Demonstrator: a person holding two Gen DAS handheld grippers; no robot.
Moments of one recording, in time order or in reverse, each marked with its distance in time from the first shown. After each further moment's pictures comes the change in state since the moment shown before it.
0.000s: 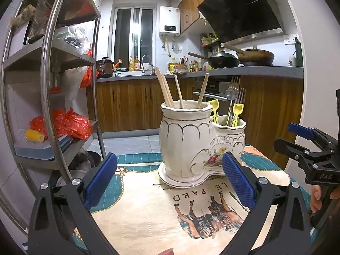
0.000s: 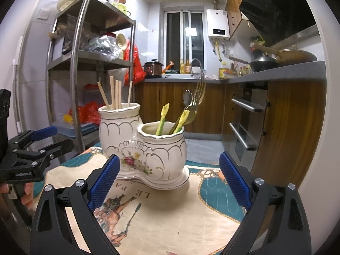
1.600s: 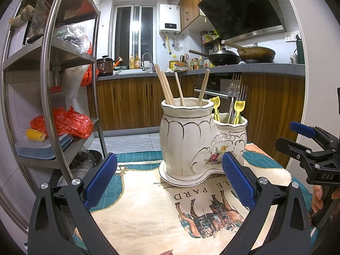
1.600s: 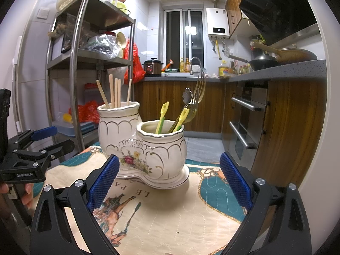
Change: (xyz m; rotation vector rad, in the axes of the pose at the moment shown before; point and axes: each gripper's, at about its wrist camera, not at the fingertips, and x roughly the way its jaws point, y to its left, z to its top) left arm 0.004 0.001 0.000 0.002 0.015 0.005; right arm 0.000 0.000 0.000 0.001 0.001 0.000
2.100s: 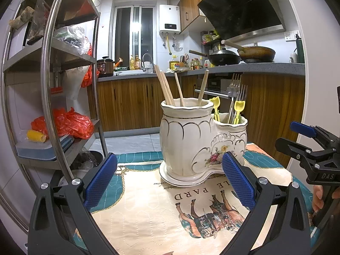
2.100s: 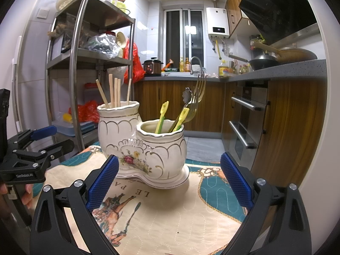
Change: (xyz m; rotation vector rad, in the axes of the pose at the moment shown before) left arm -0.001 0.001 0.000 0.007 -0.003 0.002; right arm 0.000 0.000 0.000 0.000 0.001 0.000
